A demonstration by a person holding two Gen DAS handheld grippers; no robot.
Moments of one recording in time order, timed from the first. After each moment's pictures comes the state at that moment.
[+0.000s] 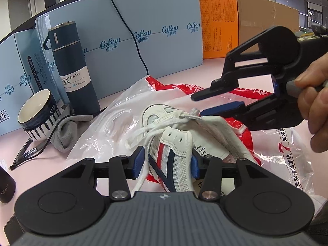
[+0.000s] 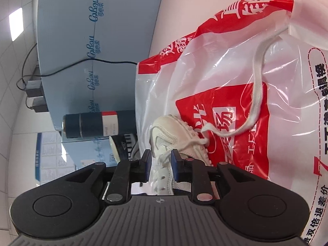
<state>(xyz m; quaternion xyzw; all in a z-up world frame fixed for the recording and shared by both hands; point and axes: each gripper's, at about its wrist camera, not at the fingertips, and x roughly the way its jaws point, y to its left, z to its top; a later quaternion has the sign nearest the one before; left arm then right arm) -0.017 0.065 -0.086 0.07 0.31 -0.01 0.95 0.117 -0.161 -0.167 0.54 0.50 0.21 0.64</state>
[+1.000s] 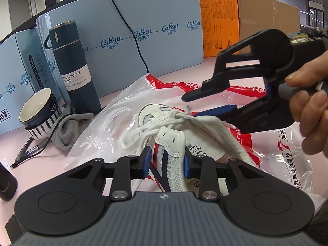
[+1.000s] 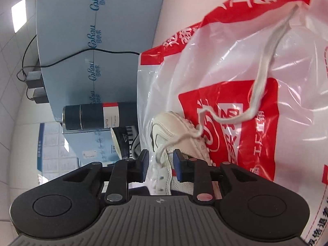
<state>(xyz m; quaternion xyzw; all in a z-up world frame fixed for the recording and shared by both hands) -0.018 0.061 -0.085 0.07 0.32 -0.01 0.95 0.125 -0.155 -0.170 0.53 0.50 0.25 0.64</state>
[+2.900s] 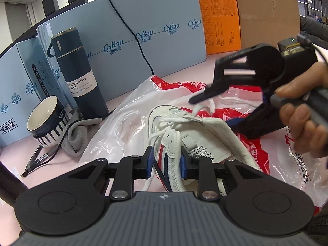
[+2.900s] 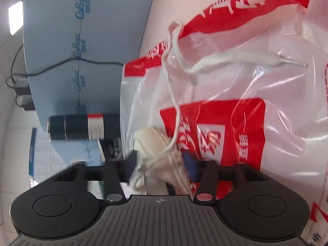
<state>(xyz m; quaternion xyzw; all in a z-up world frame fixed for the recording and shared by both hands) -0.019 0.065 -0.078 0.11 0.32 0.00 0.94 0.132 -0.158 -0.196 0.54 0.49 0.21 0.65</state>
